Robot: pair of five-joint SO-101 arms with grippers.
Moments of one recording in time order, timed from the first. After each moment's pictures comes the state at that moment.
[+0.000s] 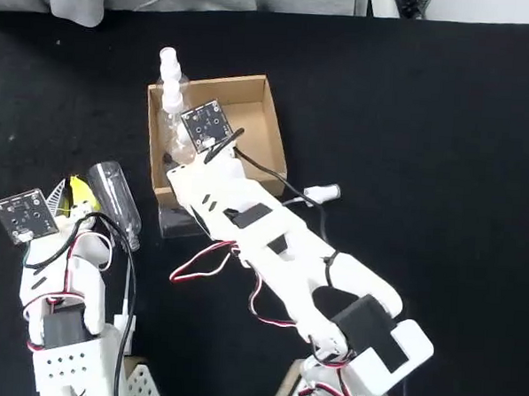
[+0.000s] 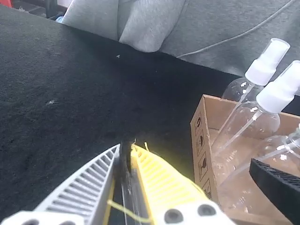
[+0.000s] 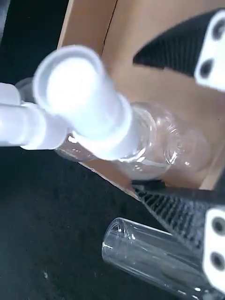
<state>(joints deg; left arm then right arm) -19.3 -103.7 96.0 31.1 8.8 -37.4 -0.5 44.9 -5.4 -2.2</state>
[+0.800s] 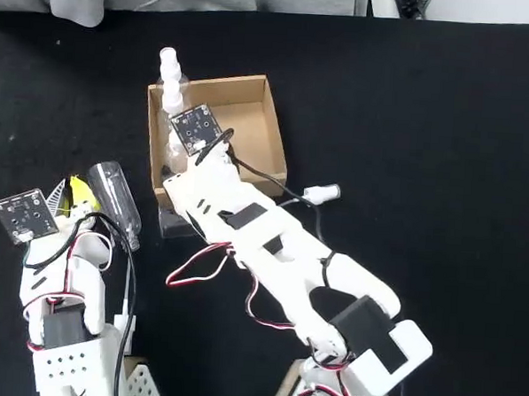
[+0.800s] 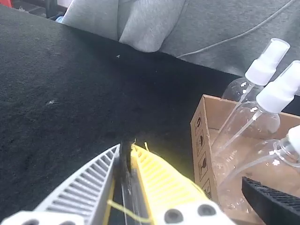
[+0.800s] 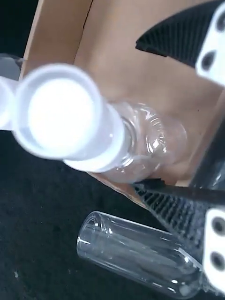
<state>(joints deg) -19.3 -103.7 96.0 31.1 8.8 -38.9 -0.5 43.4 1.9 -2.2</state>
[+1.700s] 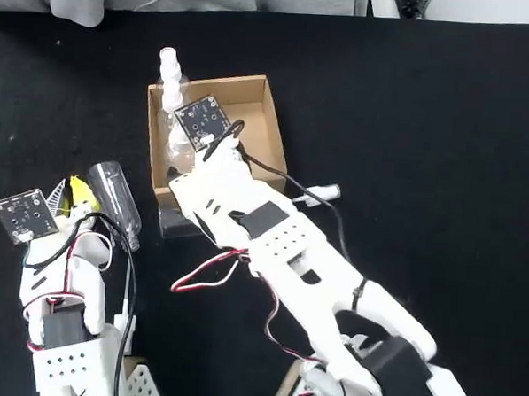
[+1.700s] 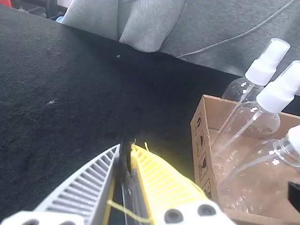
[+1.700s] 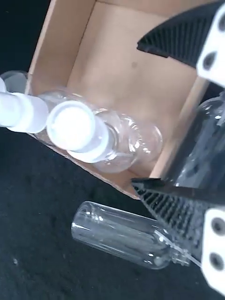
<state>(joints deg) -19.3 -103.7 96.0 31.1 8.7 -38.9 -17.1 43.4 21.1 -2.2</state>
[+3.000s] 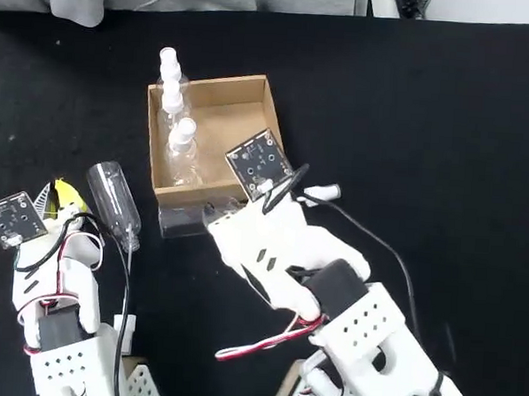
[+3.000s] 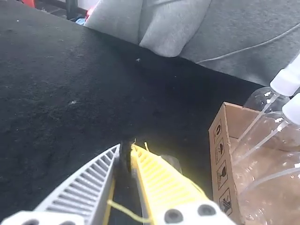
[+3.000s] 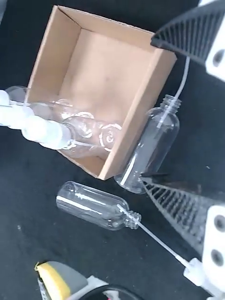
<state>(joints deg) -23.6 -103.7 96.0 31.1 8.7 -38.9 -54.4 50.7 52.1 -2.2</state>
